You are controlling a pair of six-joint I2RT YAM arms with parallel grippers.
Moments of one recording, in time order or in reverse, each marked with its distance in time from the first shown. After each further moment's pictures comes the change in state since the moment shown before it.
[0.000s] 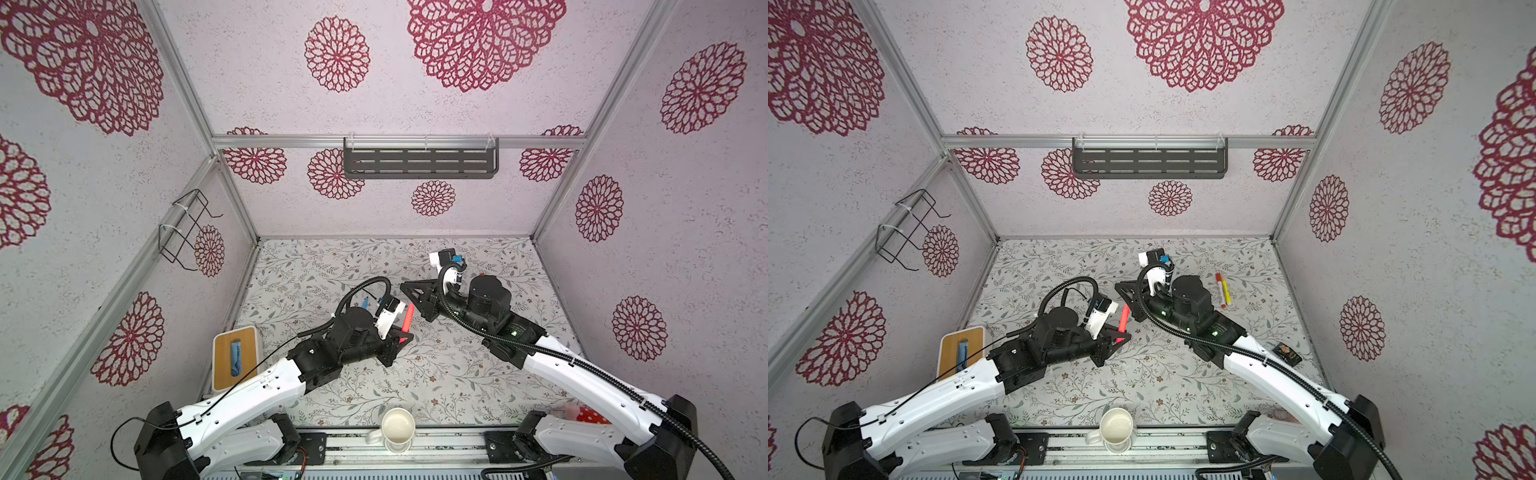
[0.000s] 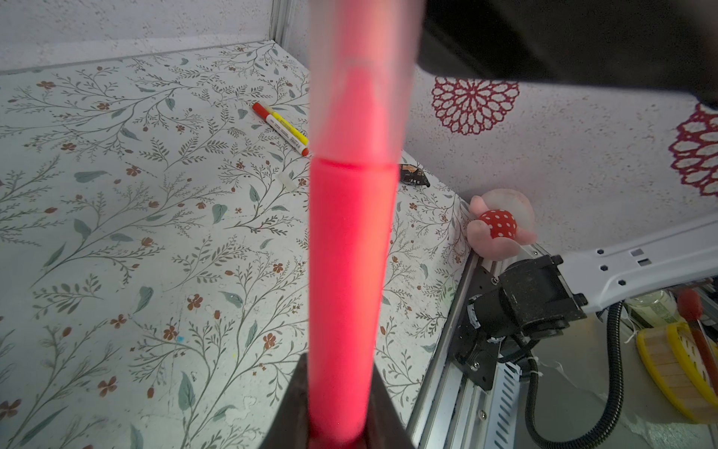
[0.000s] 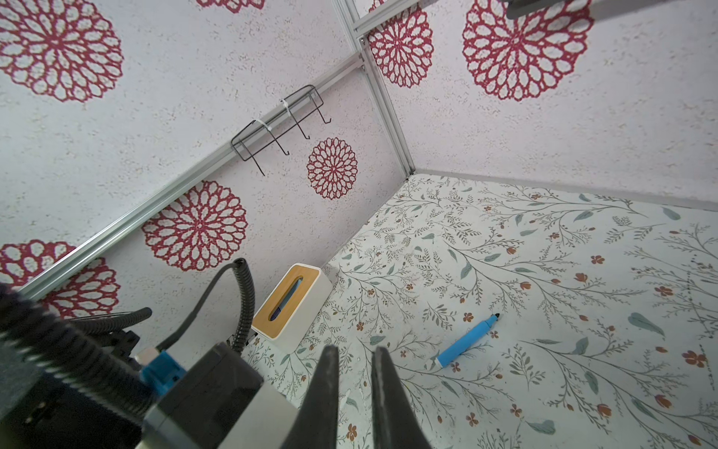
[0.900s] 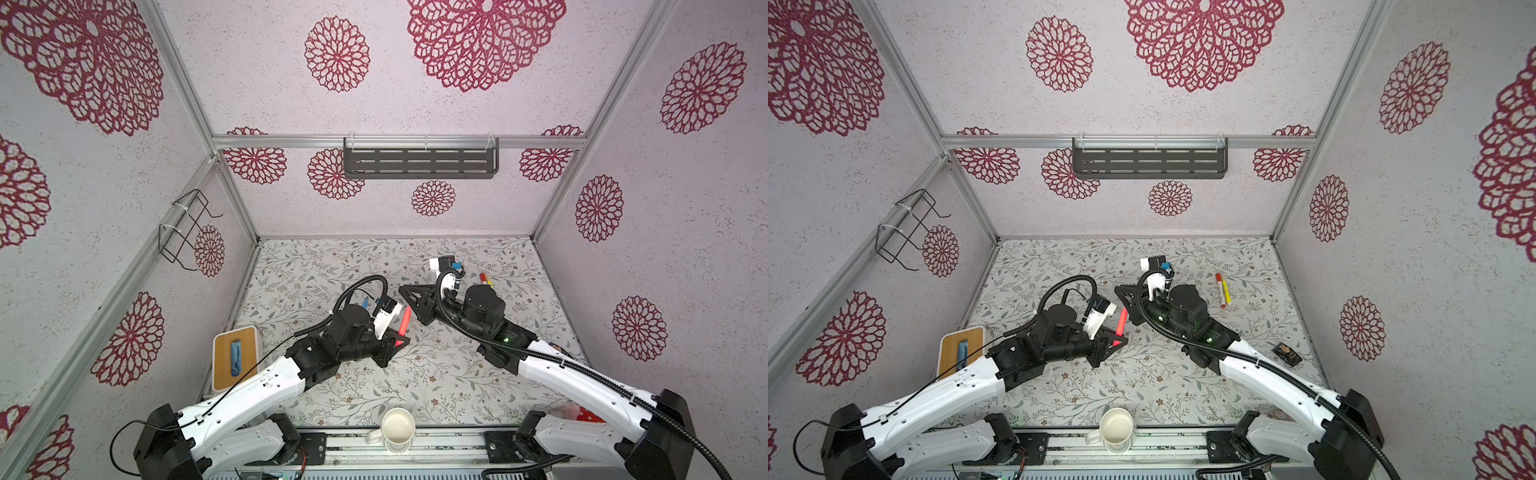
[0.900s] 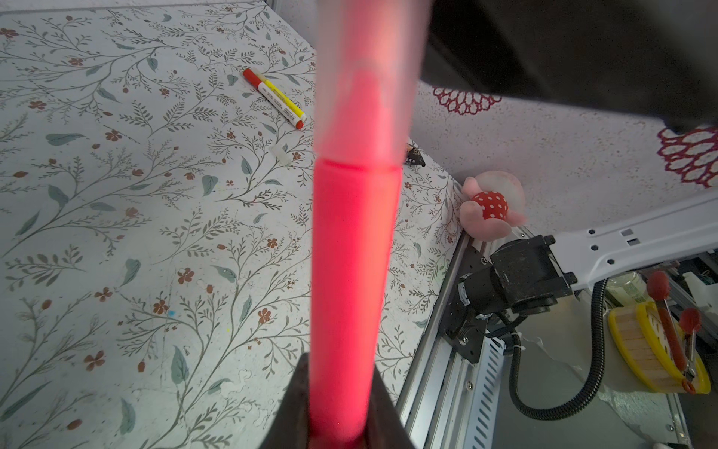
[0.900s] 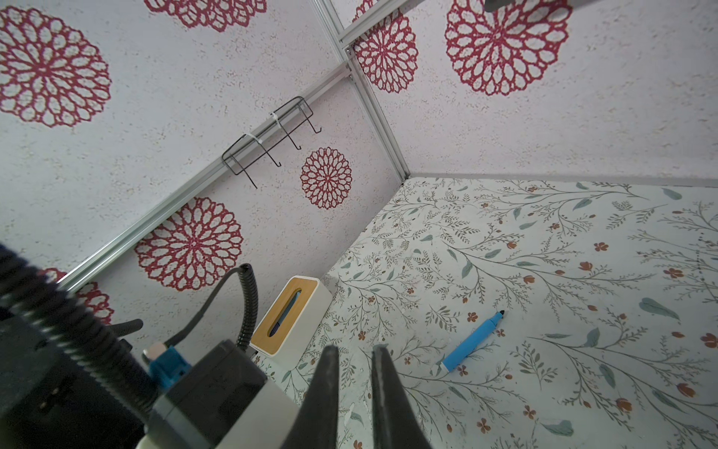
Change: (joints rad) left arm 0.055 -0.001 -0.012 -0.044 0.097 -0.002; right arm 0.037 0.013 -0.088 0.128 0.074 0.068
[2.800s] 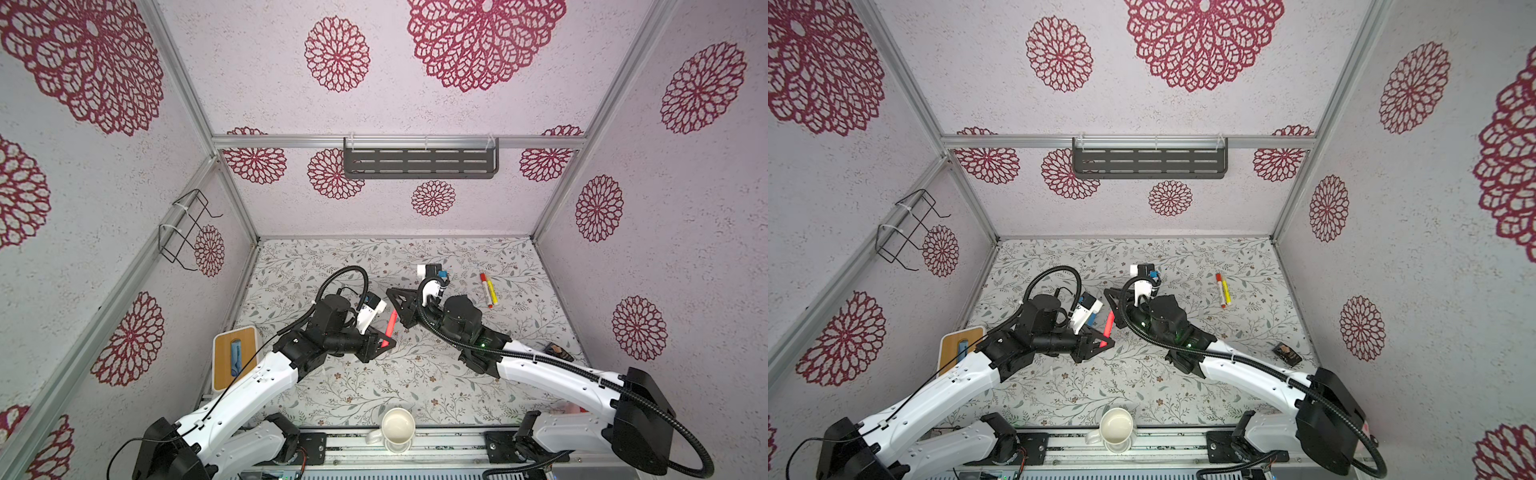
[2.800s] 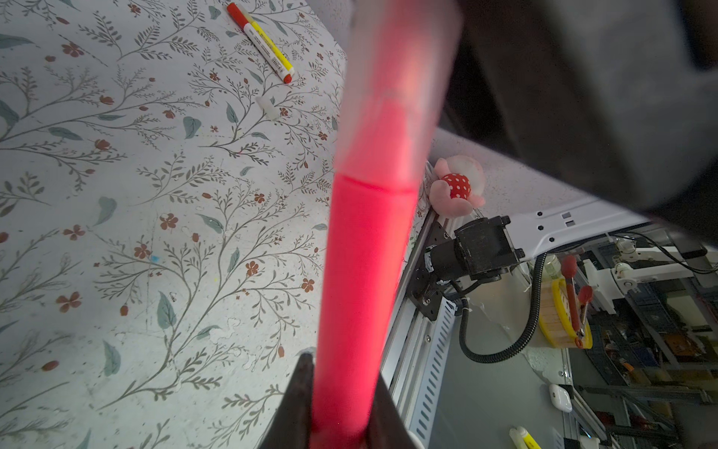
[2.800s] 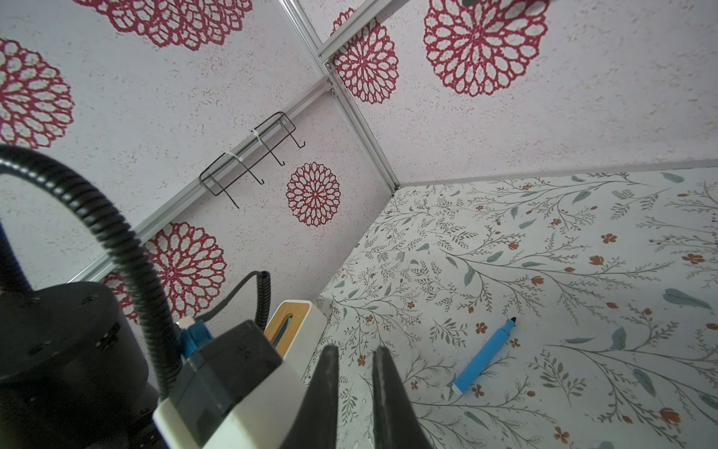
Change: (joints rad) left arm 0.224 -0.018 -0.017 -0.111 0.319 0.013; right arm 0.112 0.117 -0.048 0.177 0.194 0.061
